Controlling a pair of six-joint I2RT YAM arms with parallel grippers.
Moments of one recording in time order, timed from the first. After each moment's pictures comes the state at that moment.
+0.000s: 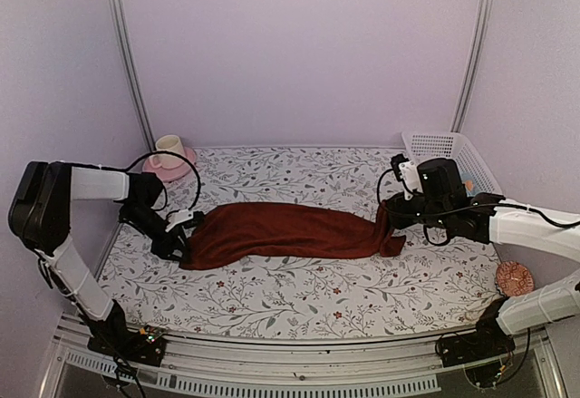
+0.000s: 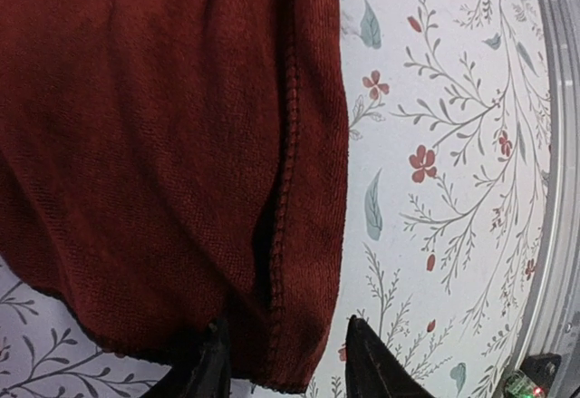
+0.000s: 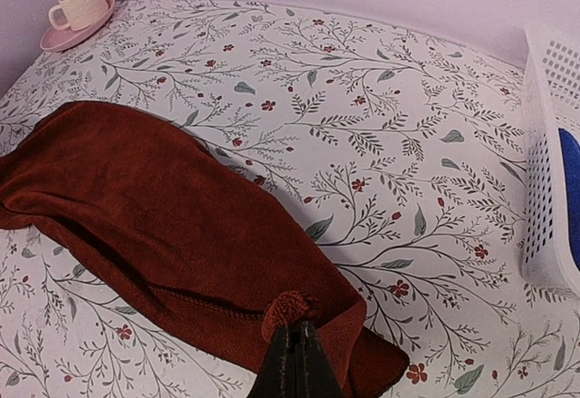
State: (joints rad) left arm -0.09 1.66 0.92 -0.82 0.57 1.11; right arm 0.65 1.21 0.75 -0.15 0.18 0.20
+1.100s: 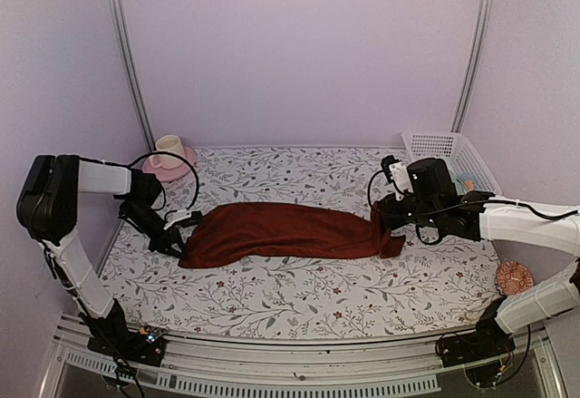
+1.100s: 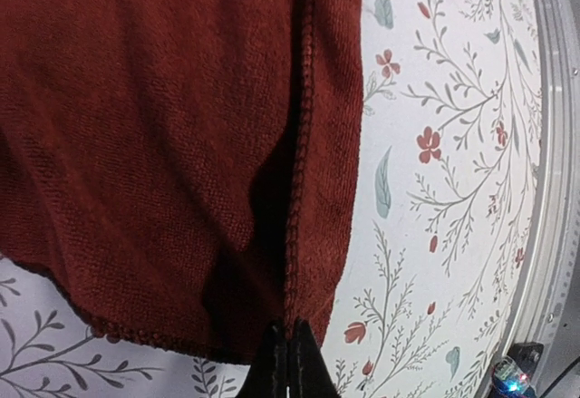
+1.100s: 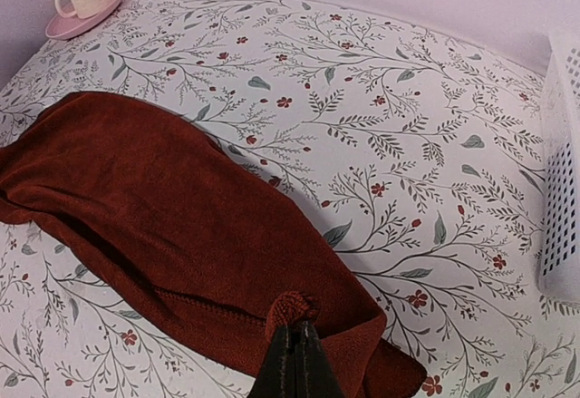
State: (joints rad) left arm -0.05 1.77 1.00 -0.93 0.56 1.14; right arm 0.68 1.28 0.78 -0.12 0.18 0.19
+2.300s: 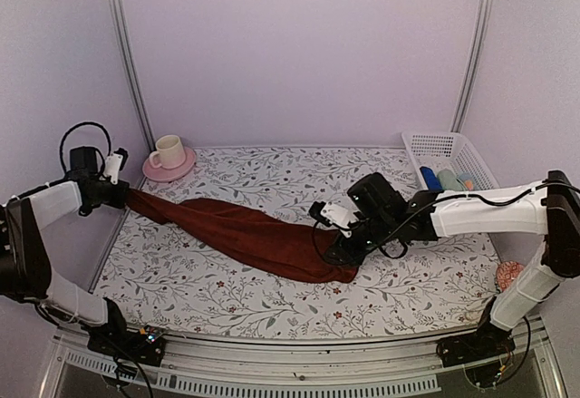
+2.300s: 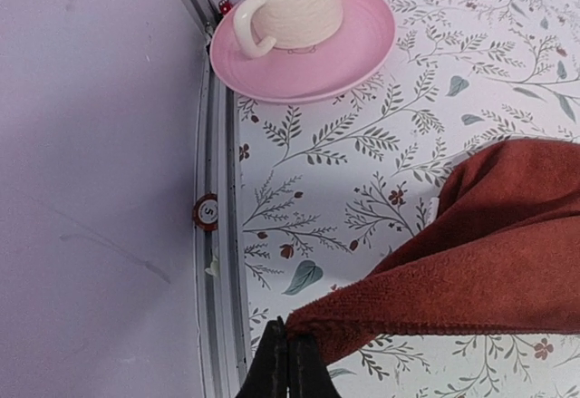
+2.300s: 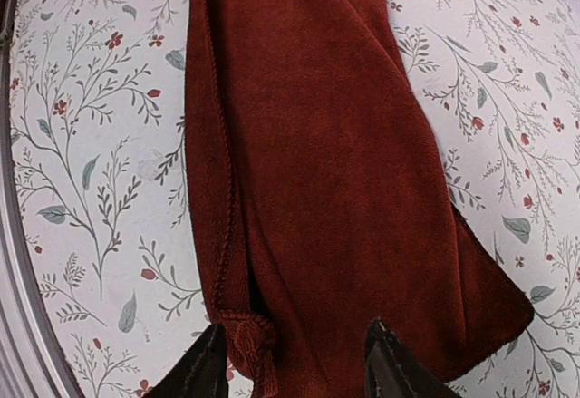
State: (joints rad) left arm 0.28 1.34 0.82 -0.19 0.13 0.40; right arm 0.92 1.59 0.98 -0.27 -0.10 -0.14
